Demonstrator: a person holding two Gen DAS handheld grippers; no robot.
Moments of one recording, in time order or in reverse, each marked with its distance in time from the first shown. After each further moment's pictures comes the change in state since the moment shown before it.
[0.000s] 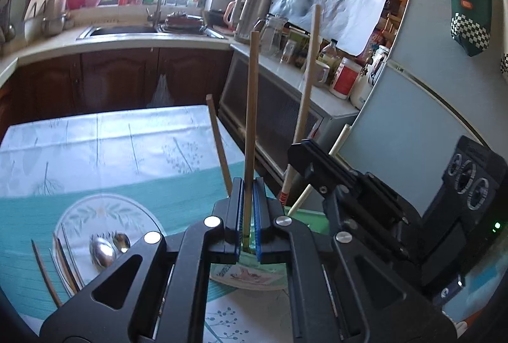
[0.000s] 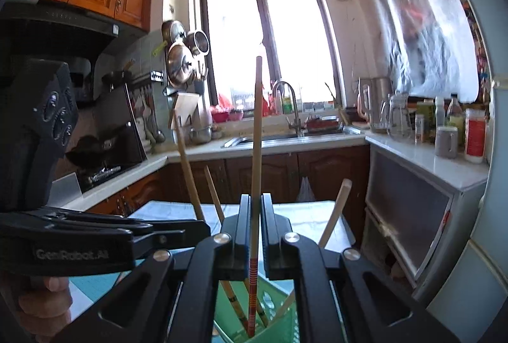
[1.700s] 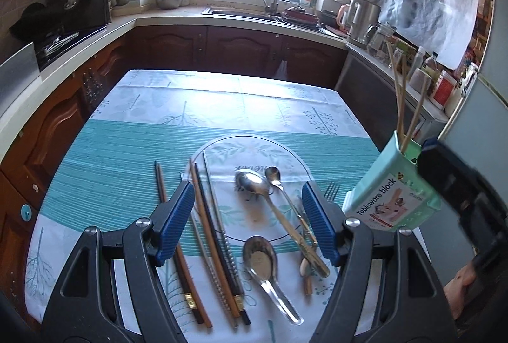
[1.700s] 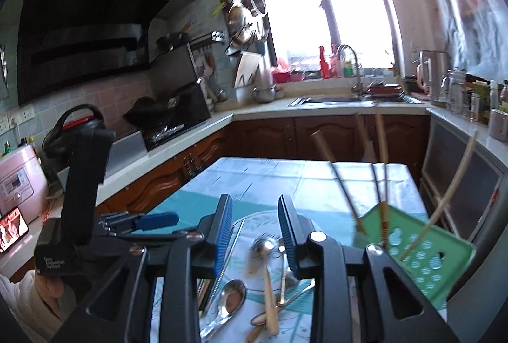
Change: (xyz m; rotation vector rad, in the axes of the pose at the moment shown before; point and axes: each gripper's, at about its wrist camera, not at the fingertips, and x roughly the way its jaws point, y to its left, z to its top) left arm -0.104 0.134 -0.116 -0.193 -0.024 0.439; right arm -0.020 0.107 -0.023 -0.054 0.189 0.245
